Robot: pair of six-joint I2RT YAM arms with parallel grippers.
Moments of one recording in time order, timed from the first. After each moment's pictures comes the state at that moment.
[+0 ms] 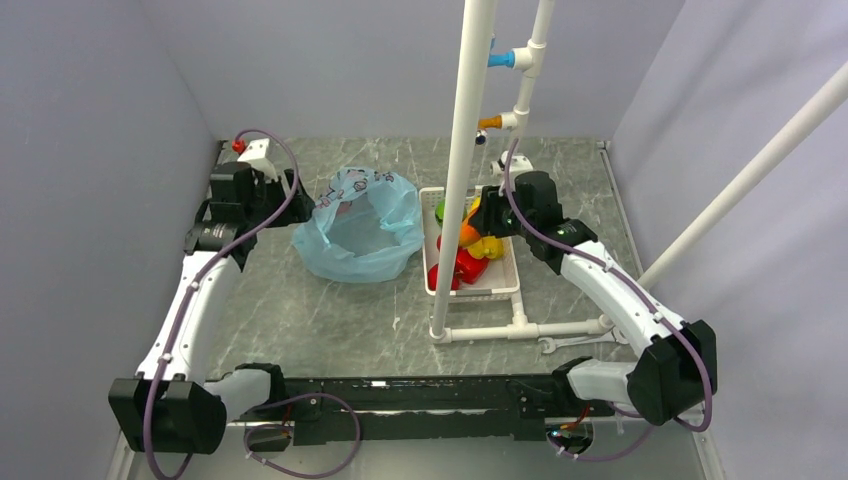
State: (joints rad) left arm -0.05 1.13 1.07 -0.48 0.16 -0.23; right arm 0.42 1.25 1.00 -0.30 -0.07 0.25
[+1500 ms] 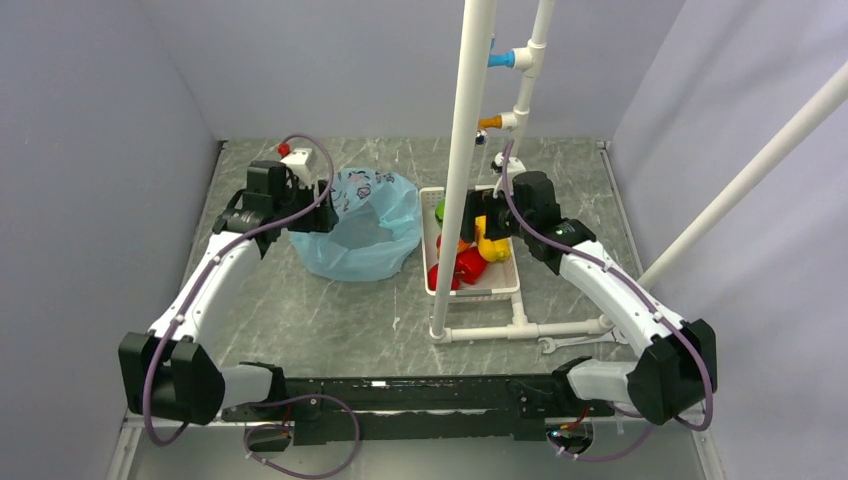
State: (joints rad) left arm -0.17 1.23 1.07 -0.48 0.17 -0.13; right arm 0.43 1.27 1.01 -0.32 -0.18 0.26
